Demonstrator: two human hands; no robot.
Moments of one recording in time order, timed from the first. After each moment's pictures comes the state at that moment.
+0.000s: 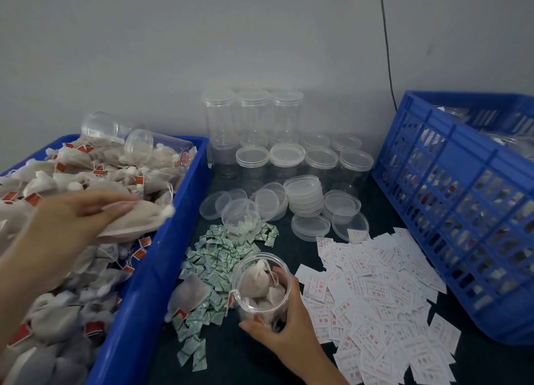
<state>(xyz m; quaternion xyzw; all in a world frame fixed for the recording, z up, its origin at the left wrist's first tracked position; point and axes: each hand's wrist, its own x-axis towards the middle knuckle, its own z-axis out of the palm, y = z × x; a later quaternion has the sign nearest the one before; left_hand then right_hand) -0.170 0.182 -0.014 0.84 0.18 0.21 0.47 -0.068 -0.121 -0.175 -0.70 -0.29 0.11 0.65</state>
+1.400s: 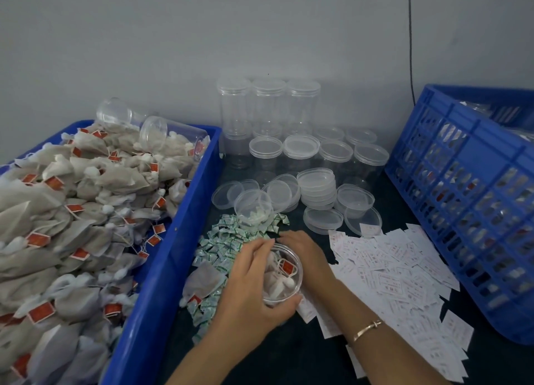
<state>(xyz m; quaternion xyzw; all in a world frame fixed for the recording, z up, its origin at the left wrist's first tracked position) -0.132 0.001 -0.104 0.90 0.05 0.19 0.40 0.026 -0.090 -0.159 -0.89 -0.41 0.00 0.22</state>
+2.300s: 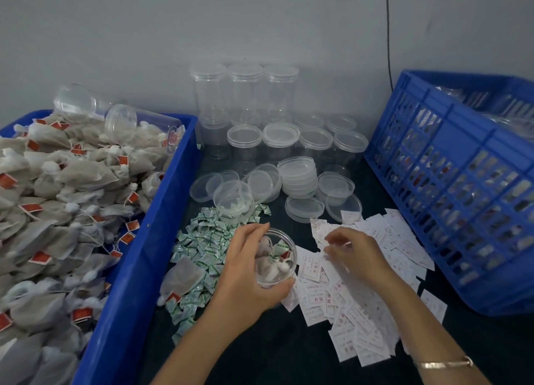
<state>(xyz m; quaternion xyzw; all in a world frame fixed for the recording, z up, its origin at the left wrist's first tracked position) -0.110 -0.008 -0.102 0.85 0.04 0.18 0.49 0.046 -0.198 -0.131 -0.93 -0.14 0.12 0.33</state>
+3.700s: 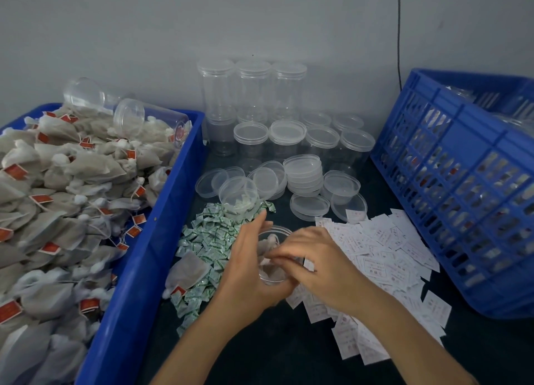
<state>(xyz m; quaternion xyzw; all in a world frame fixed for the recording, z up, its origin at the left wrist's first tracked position) -0.111 -0.007 -0.106 0.83 0.04 0.19 0.53 -0.027 -0.150 -0.077 -0.80 -0.48 0.06 0.34</state>
